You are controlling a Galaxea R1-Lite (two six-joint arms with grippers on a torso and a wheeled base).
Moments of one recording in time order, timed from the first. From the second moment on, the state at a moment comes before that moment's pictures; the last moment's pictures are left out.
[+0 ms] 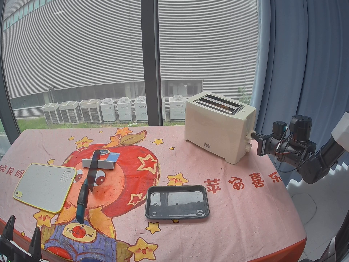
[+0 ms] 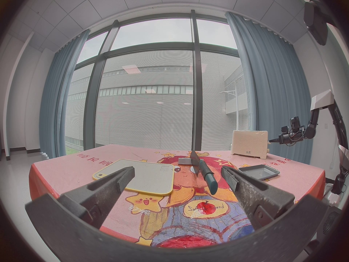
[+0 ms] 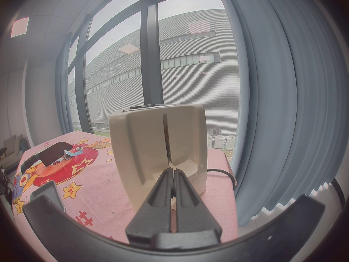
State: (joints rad) left arm -0.01 0.02 -0.02 -0.02 0.05 -0.04; right arm 0.20 2.04 -0.76 -0.97 0.16 0.05
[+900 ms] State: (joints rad) left arm -0.01 0.02 -0.02 -0.02 0.05 -0.04; right arm 0.20 1.98 -0.75 -0.98 0.16 0.03
